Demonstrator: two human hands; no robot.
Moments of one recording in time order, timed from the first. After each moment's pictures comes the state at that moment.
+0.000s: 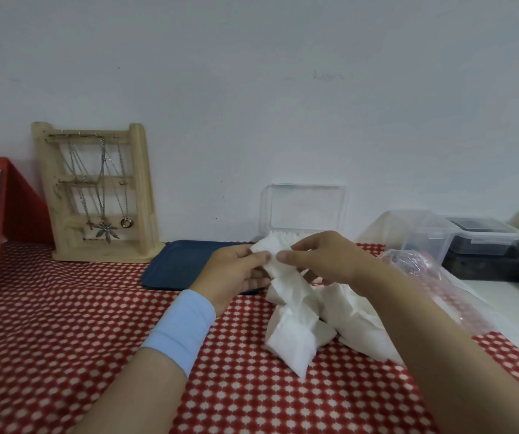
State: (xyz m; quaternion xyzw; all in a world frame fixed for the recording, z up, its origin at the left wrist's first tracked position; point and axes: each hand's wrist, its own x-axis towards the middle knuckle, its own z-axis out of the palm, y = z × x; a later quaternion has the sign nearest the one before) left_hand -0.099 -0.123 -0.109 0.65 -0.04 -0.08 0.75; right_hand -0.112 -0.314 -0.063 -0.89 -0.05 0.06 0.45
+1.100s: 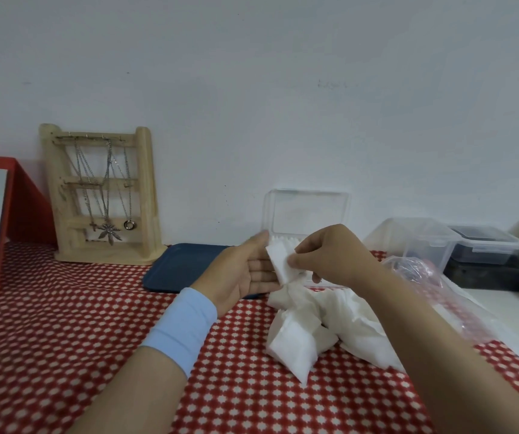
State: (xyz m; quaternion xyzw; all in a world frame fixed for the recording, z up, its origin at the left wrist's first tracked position) left_hand -0.103 -0.124 -0.095 0.62 -0.07 -0.16 0.77; right_hand -0.109 -0.312 -0.061 -0.90 -0.05 -0.06 0.42
